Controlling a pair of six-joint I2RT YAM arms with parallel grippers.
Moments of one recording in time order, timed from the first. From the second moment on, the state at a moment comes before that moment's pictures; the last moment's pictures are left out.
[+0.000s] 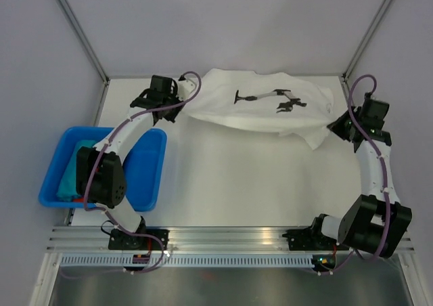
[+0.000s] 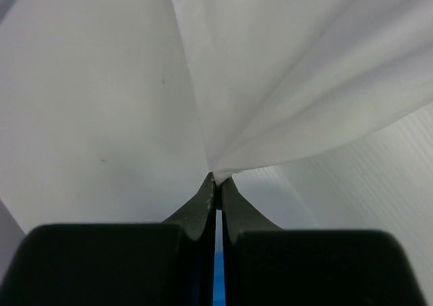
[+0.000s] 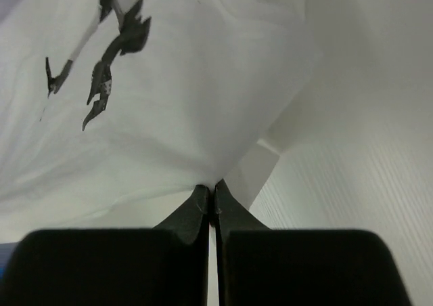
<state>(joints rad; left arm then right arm) -0.28 1.70 1.46 -0.51 0.03 0.46 -0.34 1.29 1.12 -0.48 -0.25 0.44</state>
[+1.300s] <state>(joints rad) -0.28 1.12 1.74 -0.78 0.05 0.46 -0.34 0.85 1.84 -0.83 -0.07 0.46</state>
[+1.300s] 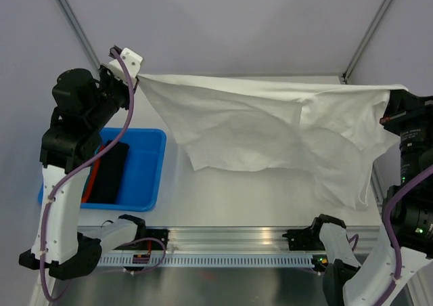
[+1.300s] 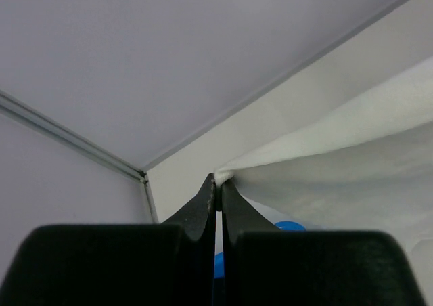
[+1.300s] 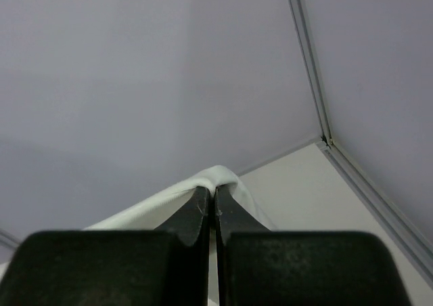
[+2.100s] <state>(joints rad) -0.26 1.87 2.40 -0.76 -0.18 0.45 -0.30 1.85 2.44 -0.57 -0.49 0.69</state>
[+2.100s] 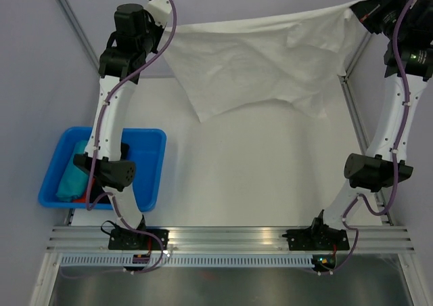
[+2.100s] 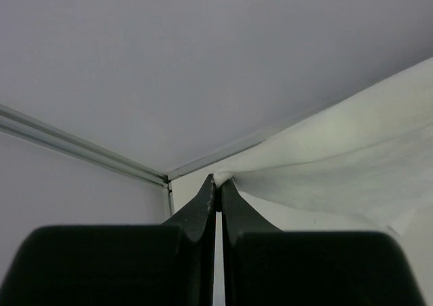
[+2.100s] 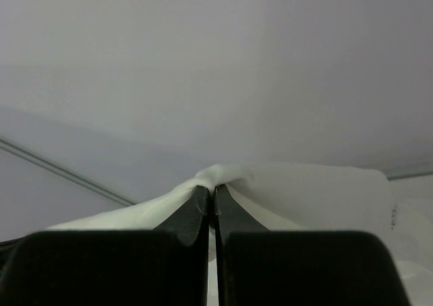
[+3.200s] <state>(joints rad) -0.26 1.33 0.90 -0.47 0.19 0.59 -0.30 1.09 0.57 -0.38 -0.26 0.53</state>
